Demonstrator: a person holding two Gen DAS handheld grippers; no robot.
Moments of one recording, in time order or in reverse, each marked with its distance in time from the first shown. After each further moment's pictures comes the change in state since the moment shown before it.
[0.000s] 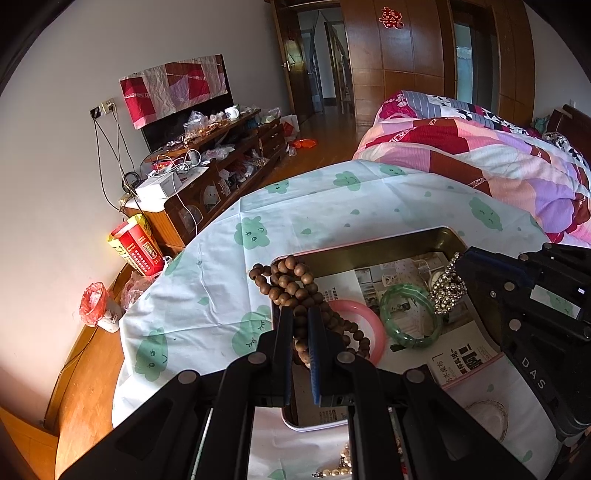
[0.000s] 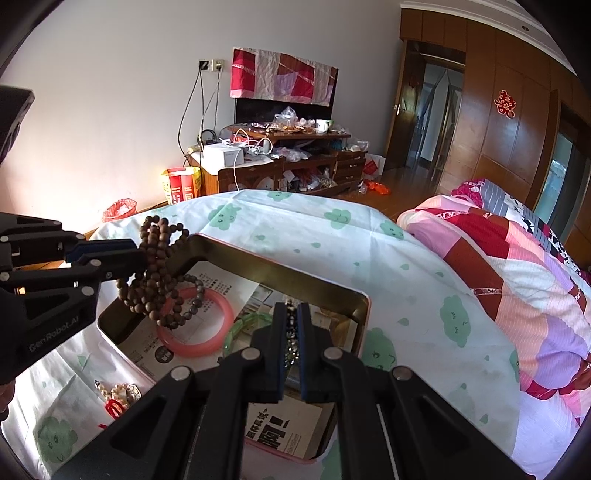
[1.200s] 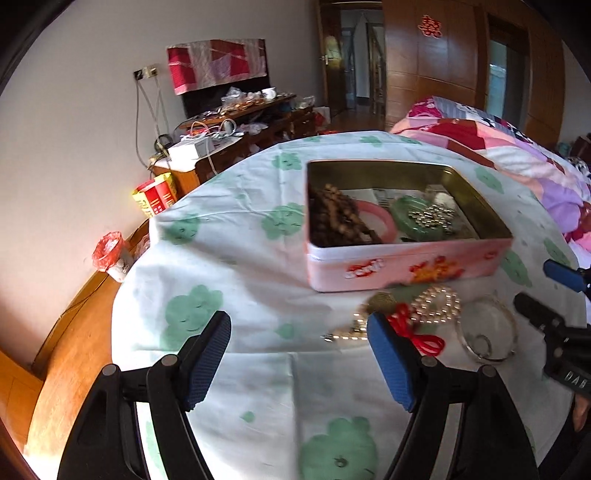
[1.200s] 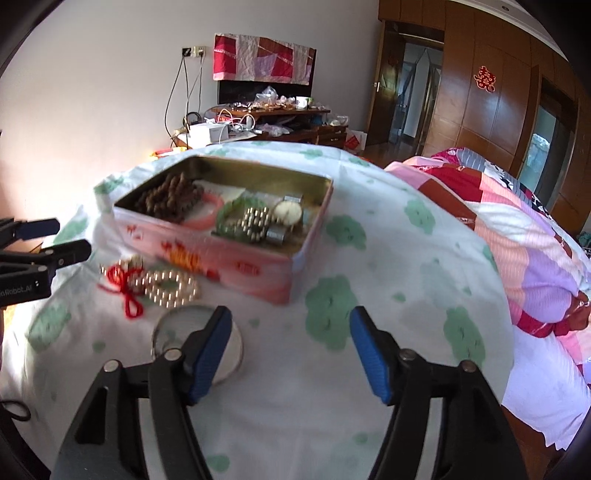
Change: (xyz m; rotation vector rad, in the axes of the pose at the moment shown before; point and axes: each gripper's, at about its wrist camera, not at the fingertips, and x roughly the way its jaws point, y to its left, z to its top) left arm -0.041 0.004 -0.109 -0.137 0.016 0.053; right arm -0.049 -0.004 -0.099 0.058 0.070 -0.049
